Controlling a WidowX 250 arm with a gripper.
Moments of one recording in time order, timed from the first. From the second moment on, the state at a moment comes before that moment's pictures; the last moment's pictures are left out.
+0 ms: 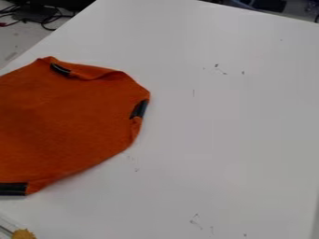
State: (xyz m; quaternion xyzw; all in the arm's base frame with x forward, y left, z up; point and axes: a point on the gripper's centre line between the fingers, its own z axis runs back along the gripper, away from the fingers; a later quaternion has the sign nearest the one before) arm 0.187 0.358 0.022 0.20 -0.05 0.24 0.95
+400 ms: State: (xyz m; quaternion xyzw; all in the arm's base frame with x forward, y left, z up) arm 0.185 0.378 0.030 0.20 -0.07 0.24 0.95
